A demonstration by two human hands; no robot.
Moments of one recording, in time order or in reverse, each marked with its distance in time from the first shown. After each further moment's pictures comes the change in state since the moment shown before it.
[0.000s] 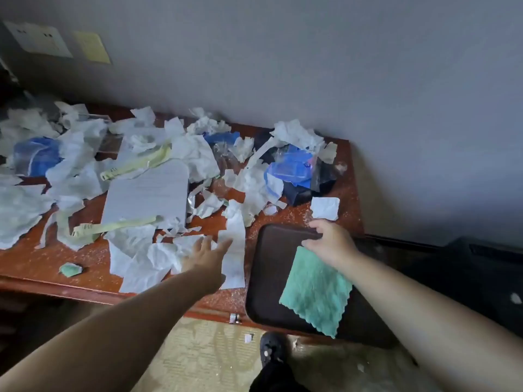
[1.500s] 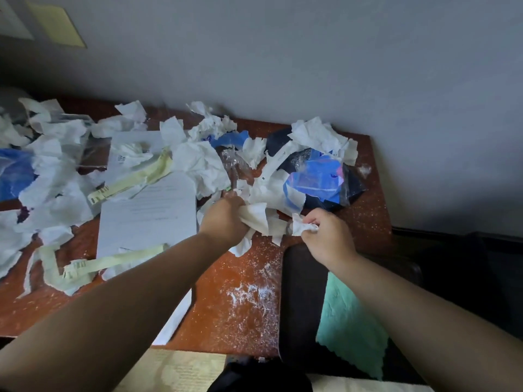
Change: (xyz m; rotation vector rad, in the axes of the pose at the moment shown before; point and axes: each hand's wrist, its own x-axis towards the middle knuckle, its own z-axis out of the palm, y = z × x) left_hand 0.105 -0.011 -0.098 -0.364 0.247 0.211; right_hand 0.051 -0.078 0.031 -0.037 0.179 -0.084
